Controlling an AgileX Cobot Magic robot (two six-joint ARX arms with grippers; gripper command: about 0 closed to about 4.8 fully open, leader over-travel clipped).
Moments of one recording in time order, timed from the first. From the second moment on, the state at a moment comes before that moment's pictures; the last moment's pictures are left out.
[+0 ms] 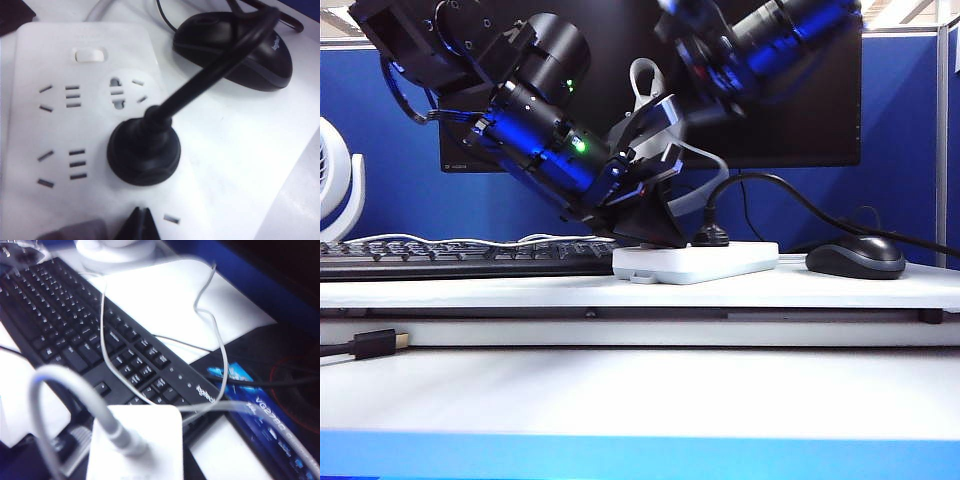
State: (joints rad) left arm -0.60 1.84 1.14 0.10 0.38 0.11; right arm 0.37 1.70 1.36 -0.12 -0.58 -0.33
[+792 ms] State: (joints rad) left arm -0.60 1.82 1.13 0.11 0.37 0.12; right arm 0.23 1.67 1.35 -0.14 -0.46 -0.21
